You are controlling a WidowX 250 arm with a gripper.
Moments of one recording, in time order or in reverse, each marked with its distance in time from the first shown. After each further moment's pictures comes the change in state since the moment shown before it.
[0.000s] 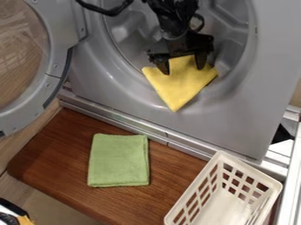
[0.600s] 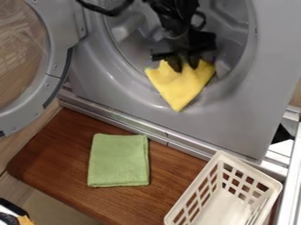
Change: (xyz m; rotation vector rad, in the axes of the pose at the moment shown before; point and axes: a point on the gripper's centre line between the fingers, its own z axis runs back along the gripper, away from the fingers) arm -0.003 -0.002 -0.012 -0.011 0.018 -0.007
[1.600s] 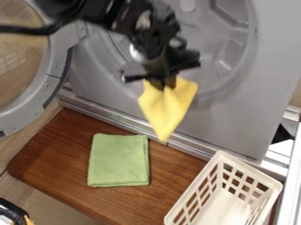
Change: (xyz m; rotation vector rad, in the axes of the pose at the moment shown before) arm -0.047 0.017 0.081 -0.012 -0.083 0.066
